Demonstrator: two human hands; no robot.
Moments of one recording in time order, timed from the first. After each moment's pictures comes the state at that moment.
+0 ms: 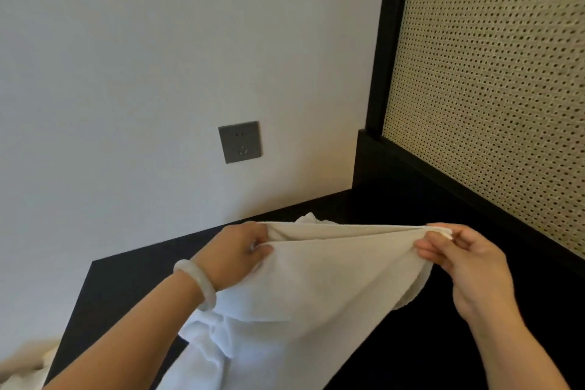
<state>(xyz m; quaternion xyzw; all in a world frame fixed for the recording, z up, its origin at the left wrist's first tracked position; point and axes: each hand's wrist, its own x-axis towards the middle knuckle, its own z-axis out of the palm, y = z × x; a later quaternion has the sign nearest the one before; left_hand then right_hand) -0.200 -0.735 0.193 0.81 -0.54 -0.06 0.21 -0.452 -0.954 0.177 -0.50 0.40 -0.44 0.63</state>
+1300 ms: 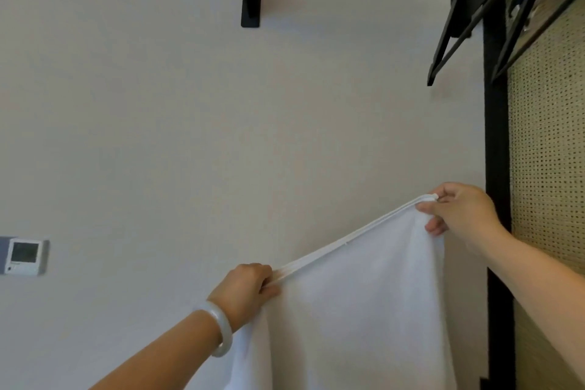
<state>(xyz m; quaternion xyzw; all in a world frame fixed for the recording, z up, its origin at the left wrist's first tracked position) -0.127 -0.634 0.413 0.88 -0.37 0.24 0.20 -0.284 -0.936 0.539 -0.76 0.11 -0.47 0.43</state>
